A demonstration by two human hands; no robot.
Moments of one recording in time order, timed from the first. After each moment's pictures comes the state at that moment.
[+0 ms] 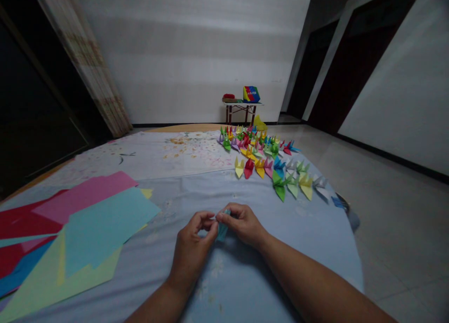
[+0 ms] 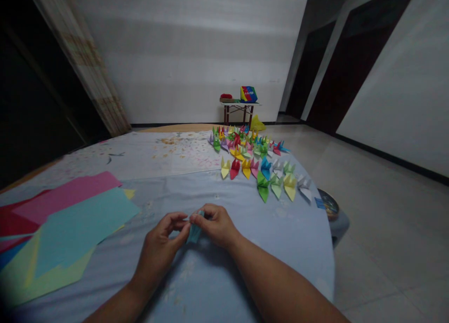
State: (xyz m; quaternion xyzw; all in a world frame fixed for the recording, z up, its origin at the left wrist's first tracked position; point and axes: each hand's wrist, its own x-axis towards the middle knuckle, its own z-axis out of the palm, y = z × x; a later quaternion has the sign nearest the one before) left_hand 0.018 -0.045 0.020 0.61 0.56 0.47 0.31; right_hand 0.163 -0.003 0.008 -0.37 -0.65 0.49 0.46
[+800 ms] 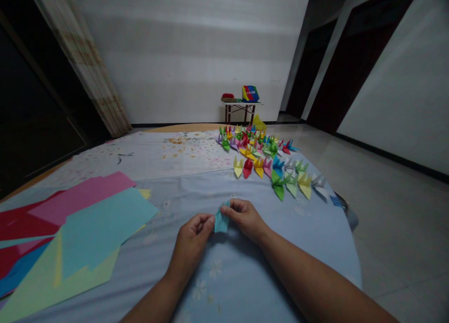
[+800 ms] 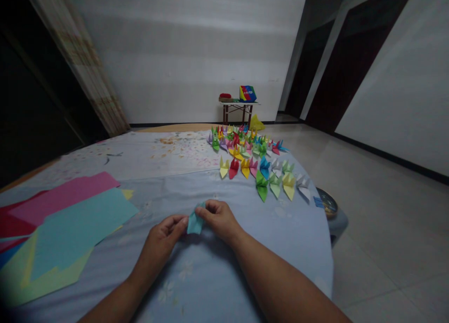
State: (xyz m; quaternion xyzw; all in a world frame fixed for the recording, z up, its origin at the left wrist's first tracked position) left_hand 0.015 -0.034 0.013 0.54 0.51 0.47 0.47; right_hand 0.168 0.007 0.001 -0.35 -0.55 0.59 0.47
